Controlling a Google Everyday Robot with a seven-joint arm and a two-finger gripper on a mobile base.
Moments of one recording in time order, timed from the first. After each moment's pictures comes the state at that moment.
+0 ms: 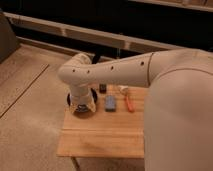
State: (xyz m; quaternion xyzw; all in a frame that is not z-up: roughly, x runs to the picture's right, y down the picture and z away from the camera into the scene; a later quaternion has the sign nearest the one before) arm -0.108 0.103 0.703 -0.26 0.23 0.64 0.68
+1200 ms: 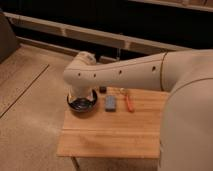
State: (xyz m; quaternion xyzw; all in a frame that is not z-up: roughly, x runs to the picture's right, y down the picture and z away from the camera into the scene) arm -0.124 0.047 0.712 -0.23 0.07 0.65 0.72
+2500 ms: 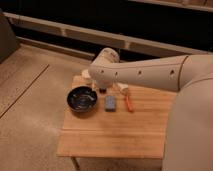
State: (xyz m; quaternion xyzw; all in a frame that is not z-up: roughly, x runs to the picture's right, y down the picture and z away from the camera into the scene) arm 0.007 0.003 0.773 -0.11 0.11 0.71 0.69
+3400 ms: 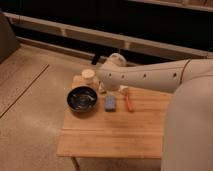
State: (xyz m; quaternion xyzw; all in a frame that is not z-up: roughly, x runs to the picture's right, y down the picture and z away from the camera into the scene) arm 0.034 0.018 0.802 -0.11 0.14 0.73 0.66
